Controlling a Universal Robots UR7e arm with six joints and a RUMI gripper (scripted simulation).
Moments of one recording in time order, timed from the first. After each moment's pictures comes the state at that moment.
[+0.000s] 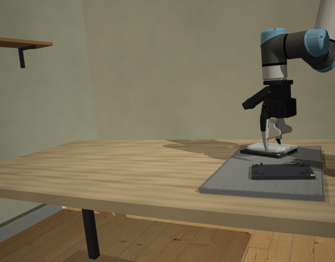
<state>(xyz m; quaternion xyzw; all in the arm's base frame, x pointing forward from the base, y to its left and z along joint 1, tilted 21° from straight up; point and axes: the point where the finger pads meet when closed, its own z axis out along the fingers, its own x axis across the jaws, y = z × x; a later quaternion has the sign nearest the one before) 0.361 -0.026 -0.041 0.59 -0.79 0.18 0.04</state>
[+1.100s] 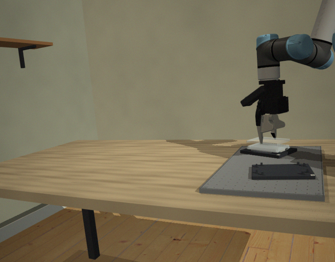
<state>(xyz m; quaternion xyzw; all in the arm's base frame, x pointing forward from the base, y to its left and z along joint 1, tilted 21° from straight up) 0.401 -0.128 0.001 0.57 -0.80 0.18 0.04</state>
